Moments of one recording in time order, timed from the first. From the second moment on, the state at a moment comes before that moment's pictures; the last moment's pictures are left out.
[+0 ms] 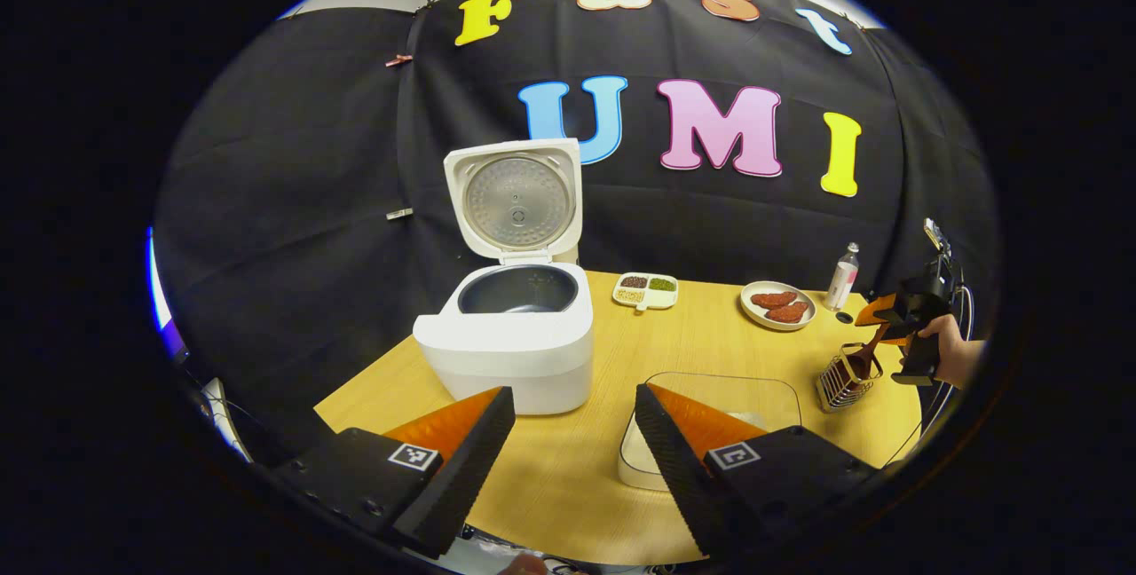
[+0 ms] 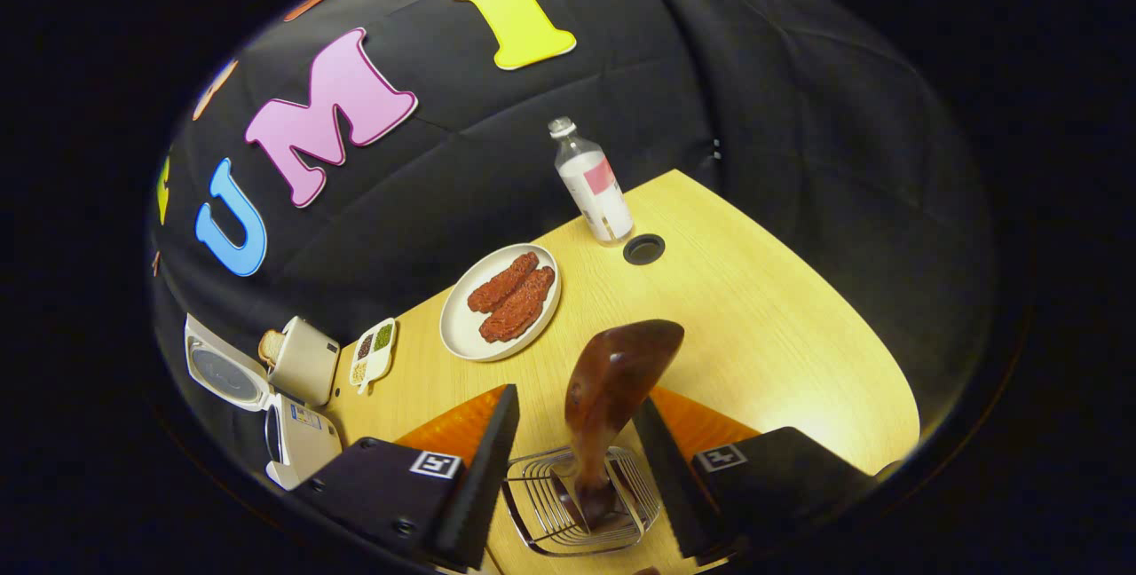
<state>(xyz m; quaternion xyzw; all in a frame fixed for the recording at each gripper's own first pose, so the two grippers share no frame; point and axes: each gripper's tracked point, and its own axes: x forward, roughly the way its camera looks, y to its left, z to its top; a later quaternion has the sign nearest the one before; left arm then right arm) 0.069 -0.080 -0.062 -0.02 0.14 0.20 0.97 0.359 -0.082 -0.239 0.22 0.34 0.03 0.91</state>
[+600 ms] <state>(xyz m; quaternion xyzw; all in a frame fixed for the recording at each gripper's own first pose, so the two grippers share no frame) 0.067 -0.112 -0.061 -0.01 0.12 0.16 0.98 0.341 -0.082 -0.191 0.20 0.29 0.06 0.94</state>
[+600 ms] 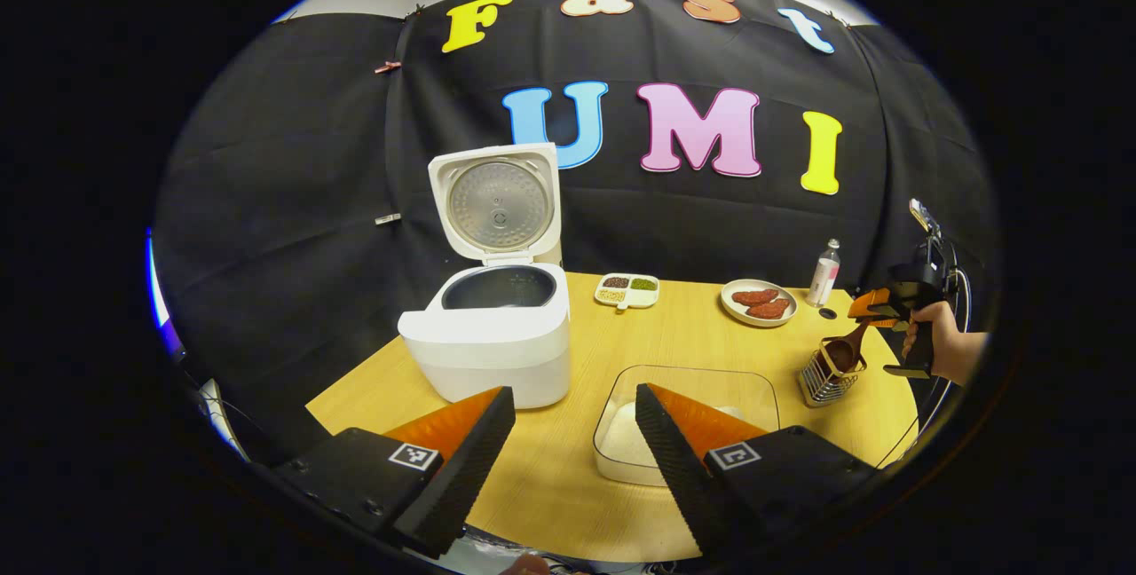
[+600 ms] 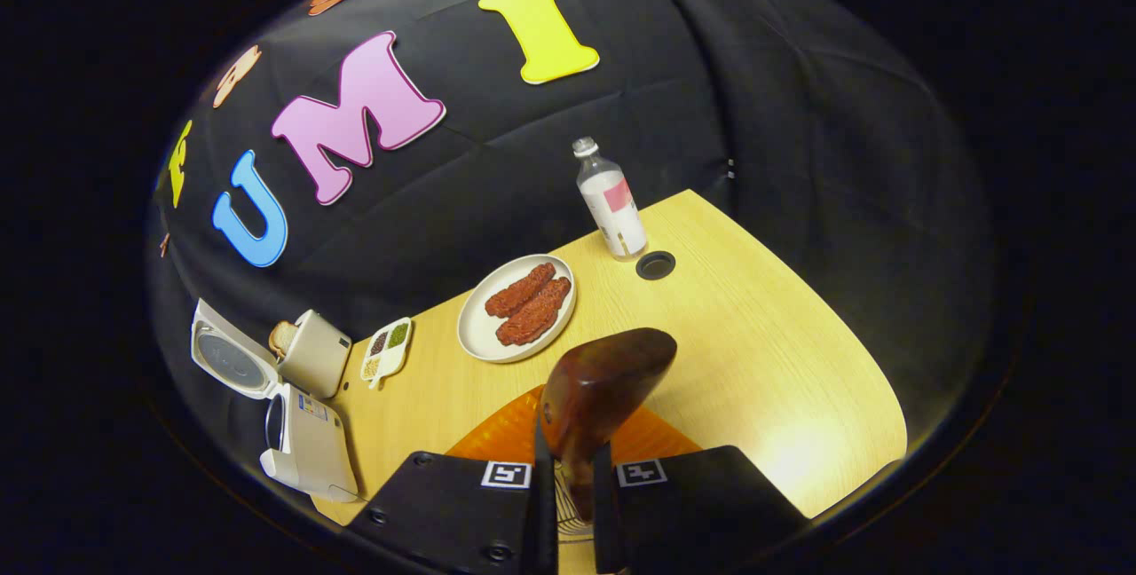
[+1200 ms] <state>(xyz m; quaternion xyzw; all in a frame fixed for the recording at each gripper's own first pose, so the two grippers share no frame) 0.050 -0.056 -0.054 -0.02 0.09 0.09 0.99 0.263 -0.055 -0.078 0.22 0.22 0.05 0.95</state>
